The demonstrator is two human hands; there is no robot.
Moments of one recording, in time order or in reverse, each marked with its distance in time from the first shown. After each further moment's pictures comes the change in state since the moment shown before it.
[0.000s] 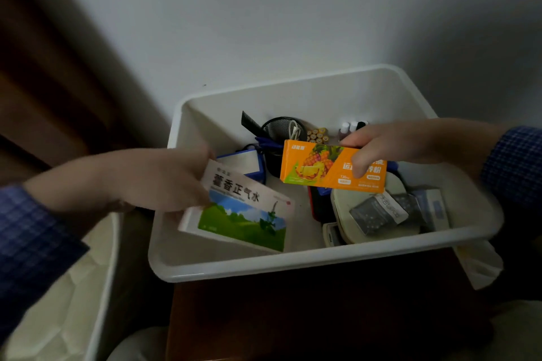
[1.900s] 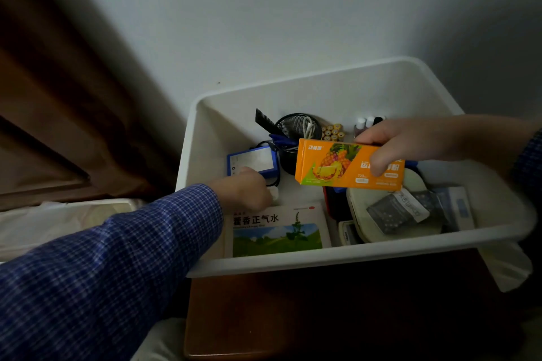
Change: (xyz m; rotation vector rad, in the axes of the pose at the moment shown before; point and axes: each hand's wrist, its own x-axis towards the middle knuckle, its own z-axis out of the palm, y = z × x) left_hand 0.097 0.012 0.071 0.469 0.145 -0.198; right_hand 0.008 0.012 -0.002 -0.028 -0.006 -0.130
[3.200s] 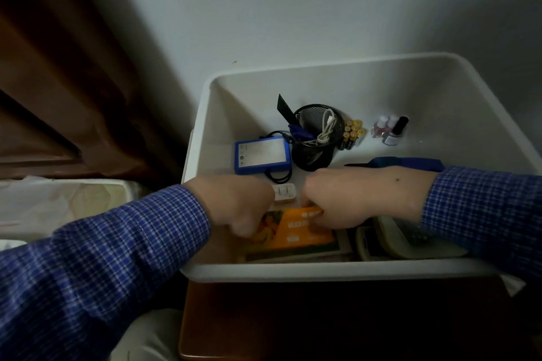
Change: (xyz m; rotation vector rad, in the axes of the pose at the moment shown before) left_hand -0.029 -0.019 -0.007 0.378 -0.230 0.314; right_hand 0.081 -0.051 0.093 -0.747 -0.206 -0.117
